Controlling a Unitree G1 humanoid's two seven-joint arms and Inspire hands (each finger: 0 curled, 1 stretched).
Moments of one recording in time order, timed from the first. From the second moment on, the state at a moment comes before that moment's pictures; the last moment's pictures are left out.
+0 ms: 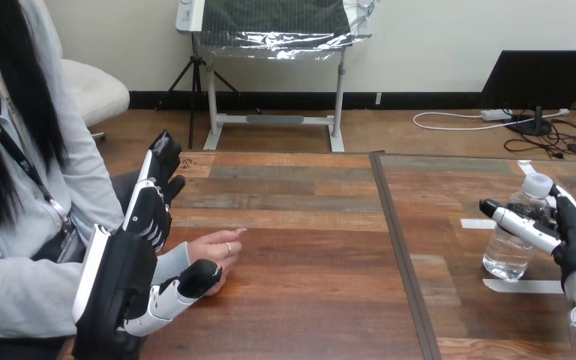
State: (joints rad) left arm 0.21 0.15 0.02 0.17 -0.10 -0.87 -0.23; right arm -0.59 -0.46 -0.18 1.35 -0.16 -0.36 -0.13
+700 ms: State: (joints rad) left arm 0.22 0.15 0.03 0.17 -0.11 -0.87 -0.23; right arm -0.59 -0.44 -0.16 1.36 -0.19 -0.32 -0.15
